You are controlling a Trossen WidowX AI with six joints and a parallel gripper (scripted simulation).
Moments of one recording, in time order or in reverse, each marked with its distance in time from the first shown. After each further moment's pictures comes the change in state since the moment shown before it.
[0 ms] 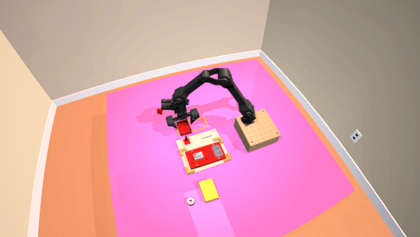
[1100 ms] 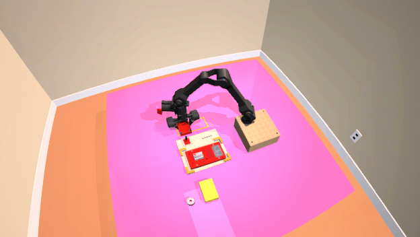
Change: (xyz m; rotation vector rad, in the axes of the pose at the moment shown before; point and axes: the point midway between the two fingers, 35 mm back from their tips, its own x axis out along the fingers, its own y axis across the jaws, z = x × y) arm 0.011 0.000 0.000 0.000 0.000 0.000
